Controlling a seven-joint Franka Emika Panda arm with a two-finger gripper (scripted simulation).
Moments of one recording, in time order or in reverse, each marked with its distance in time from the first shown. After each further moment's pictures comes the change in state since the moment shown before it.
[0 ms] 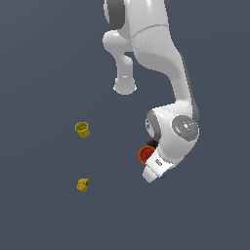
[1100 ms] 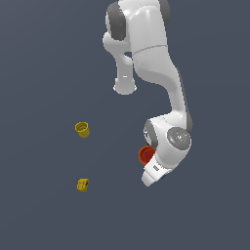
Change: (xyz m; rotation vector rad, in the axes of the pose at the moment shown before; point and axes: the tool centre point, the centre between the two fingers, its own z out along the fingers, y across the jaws) arm 0.001 0.000 0.050 0.000 0.001 -0.003
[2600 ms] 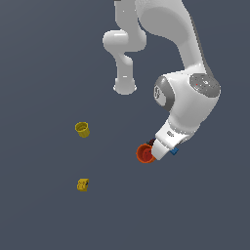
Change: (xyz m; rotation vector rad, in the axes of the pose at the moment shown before) arm -0.023 -0.047 -0.143 -0.002 -0.001 -0.001
